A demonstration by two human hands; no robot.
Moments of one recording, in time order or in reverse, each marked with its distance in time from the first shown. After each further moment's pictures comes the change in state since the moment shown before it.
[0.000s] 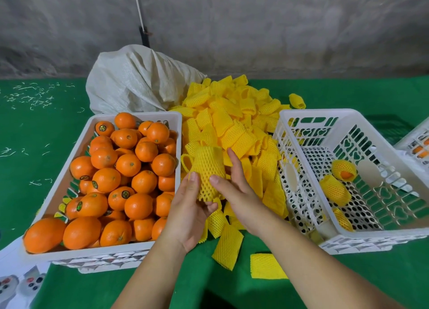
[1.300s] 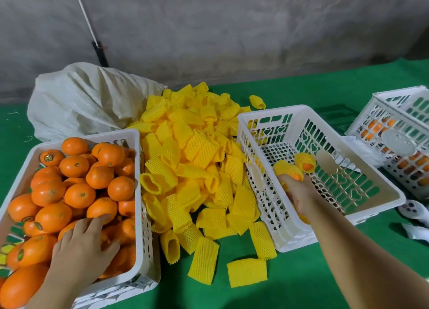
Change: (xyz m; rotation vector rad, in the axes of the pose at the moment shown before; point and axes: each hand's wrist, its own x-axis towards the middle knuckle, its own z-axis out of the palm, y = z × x) left_hand 0.008 0.041 -0.139 1.993 0.384 -0.020; right_hand -0.014 0.075 -0.248 0.096 0.917 0.588
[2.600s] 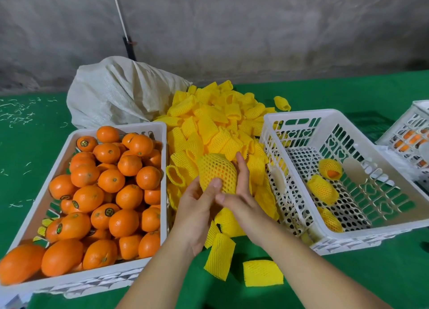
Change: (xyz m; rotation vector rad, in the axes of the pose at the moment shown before) left_hand -0.044 0.180 -0.046 -1.901 -0.414 0.150; right_hand -0.197 0.007 0.116 -0.047 -0.869 -0.663
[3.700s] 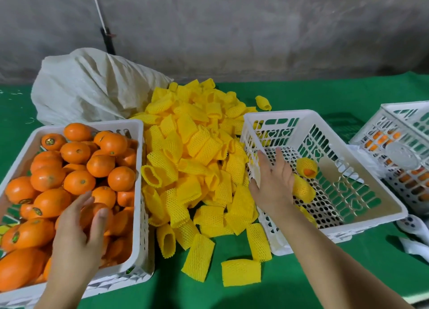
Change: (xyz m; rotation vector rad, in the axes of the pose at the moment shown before) left_hand -0.033 0.007 -0.173 1.131 0.550 0.378; right_hand 0.023 0.059 -0.139 -1.332 0.506 0.095
